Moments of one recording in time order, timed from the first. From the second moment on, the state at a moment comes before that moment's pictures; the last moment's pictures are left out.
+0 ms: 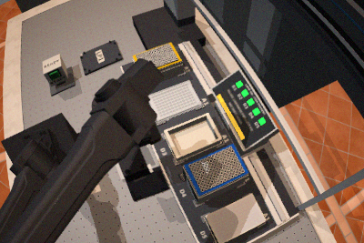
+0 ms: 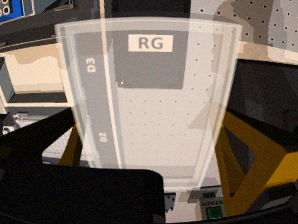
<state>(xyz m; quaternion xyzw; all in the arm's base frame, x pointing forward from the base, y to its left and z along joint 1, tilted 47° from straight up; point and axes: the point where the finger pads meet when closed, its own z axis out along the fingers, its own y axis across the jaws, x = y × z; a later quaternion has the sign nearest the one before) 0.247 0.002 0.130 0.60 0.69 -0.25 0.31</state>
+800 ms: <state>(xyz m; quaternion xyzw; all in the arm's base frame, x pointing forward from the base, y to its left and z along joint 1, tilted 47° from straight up) 0.244 0.029 0.157 0.56 0.72 -0.26 0.30</state>
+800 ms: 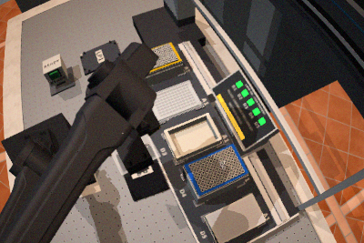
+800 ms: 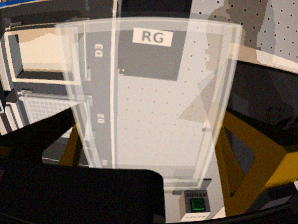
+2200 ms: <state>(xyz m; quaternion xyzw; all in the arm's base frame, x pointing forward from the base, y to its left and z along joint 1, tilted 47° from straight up) 0.241 0.033 0.163 0.55 0.73 -0.27 0.29</state>
